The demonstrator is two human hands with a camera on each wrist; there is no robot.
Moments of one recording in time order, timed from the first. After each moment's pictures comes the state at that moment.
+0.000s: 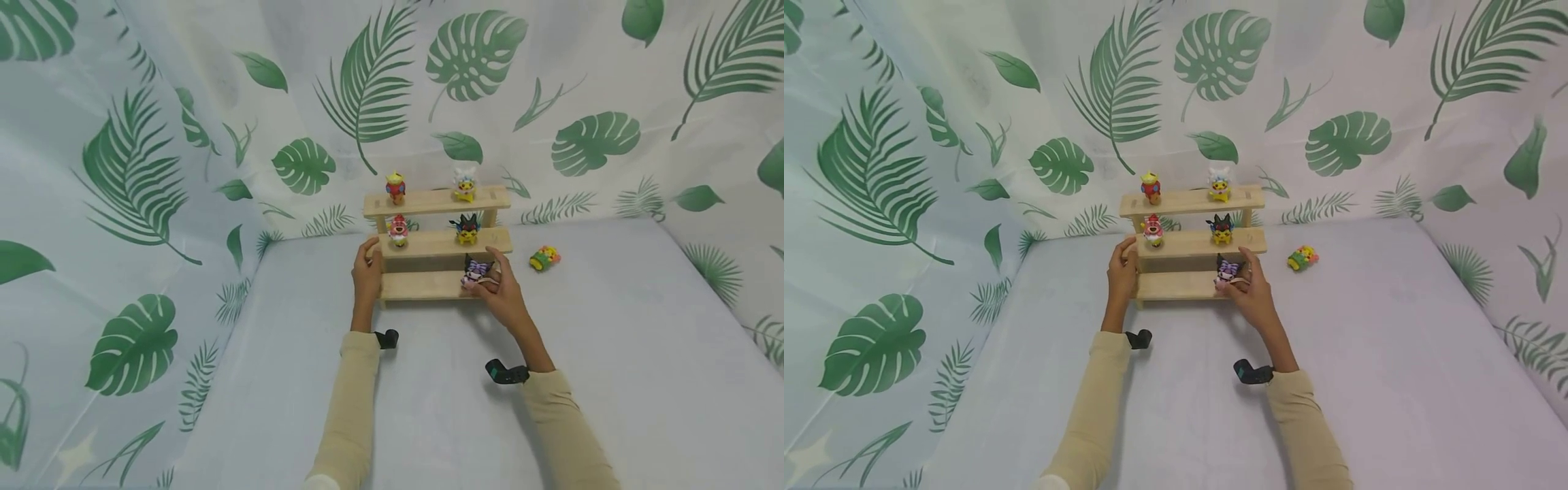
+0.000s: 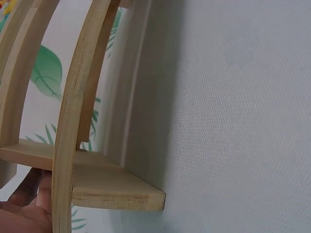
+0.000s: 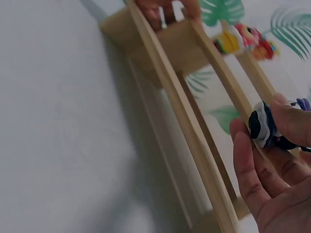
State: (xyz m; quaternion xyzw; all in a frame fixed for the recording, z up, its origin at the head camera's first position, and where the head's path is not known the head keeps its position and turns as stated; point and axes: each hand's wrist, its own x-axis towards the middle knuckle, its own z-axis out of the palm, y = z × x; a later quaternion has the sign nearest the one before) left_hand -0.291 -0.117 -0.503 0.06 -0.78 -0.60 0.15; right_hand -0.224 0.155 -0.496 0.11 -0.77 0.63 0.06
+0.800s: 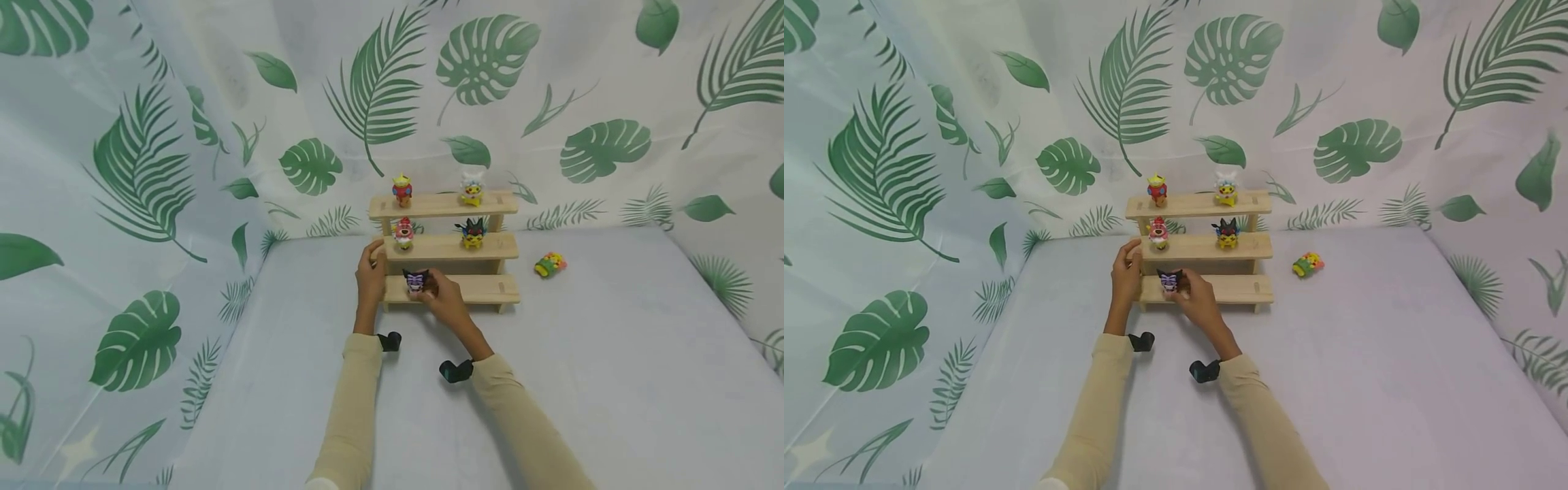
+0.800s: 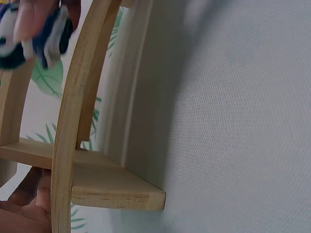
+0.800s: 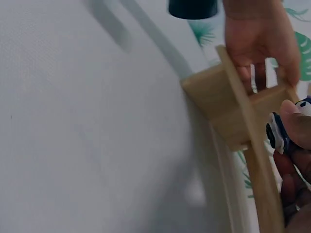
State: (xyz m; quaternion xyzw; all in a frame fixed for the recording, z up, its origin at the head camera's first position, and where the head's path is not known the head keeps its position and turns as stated) left_hand -0.290 -0.118 -0.506 0.05 -0.76 -0.63 0.15; right_hand -0.251 0.055 -0.517 0.18 -0.82 0.53 0.09
